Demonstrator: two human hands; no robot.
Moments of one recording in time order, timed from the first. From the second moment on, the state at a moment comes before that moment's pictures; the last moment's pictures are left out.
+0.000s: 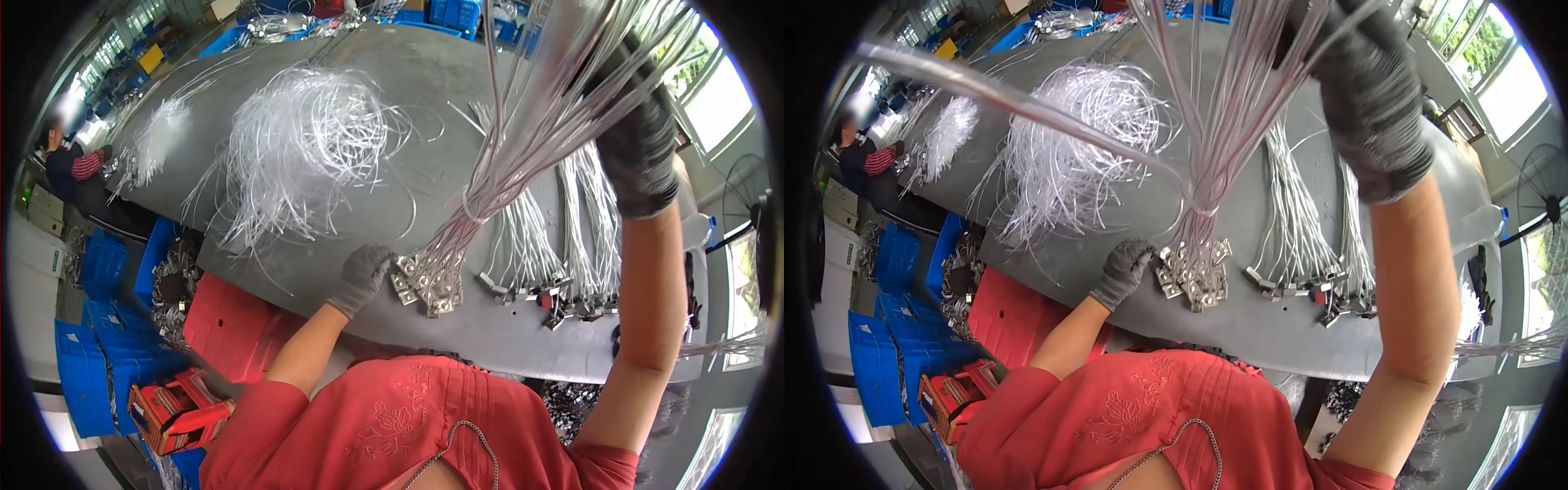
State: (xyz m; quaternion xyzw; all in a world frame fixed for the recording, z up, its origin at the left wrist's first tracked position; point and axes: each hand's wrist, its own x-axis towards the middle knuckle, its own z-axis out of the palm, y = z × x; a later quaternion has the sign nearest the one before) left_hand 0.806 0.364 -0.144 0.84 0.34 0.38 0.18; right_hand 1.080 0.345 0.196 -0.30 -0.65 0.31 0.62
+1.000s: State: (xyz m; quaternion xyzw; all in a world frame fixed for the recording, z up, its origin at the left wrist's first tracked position) left_hand 0.805 0.351 -0.123 0.83 0.34 0.40 0.18; right_hand 1.078 0.343 0.169 -0.30 -0.64 0.24 0.67
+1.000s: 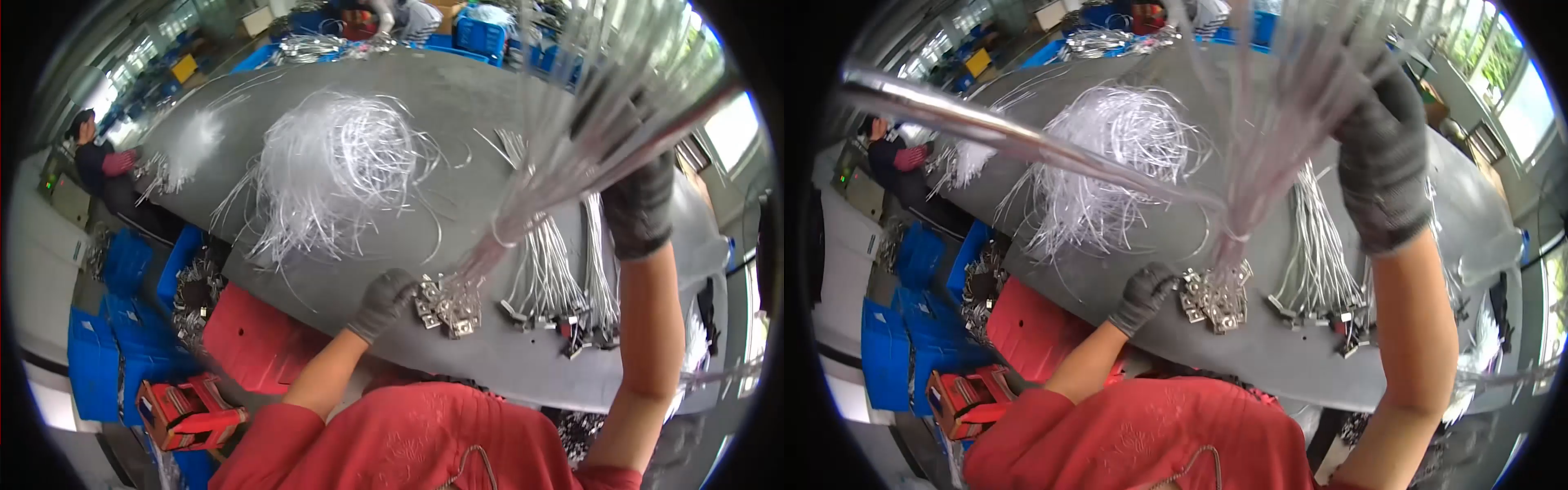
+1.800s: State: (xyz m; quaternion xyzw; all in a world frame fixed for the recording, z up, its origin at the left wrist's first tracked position) left_hand 0.812 0.363 -0.158 0.82 0.39 0.34 0.25; right_hand 1.058 0.322 0.190 -0.28 -0.58 0.31 0.70
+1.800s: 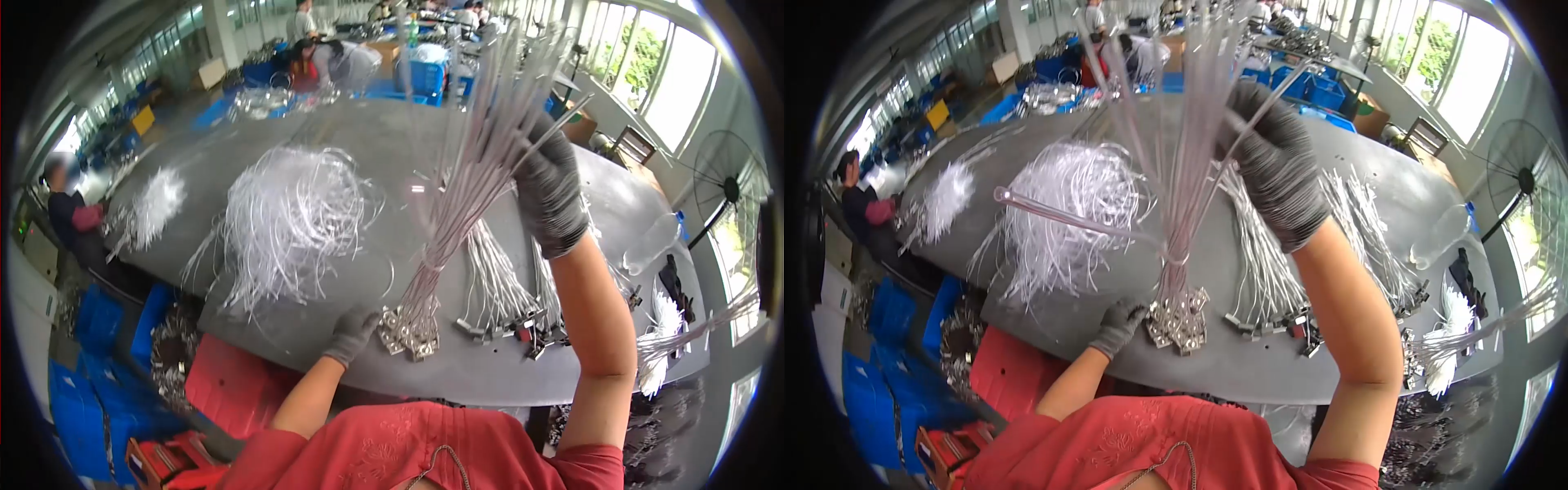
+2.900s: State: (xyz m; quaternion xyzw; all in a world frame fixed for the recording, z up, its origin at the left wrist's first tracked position) left_hand 0.901 0.328 0.046 0.74 0.27 0.54 0.31; right_hand 1.049 0.330 0.191 -0.26 -0.69 0.24 0.63
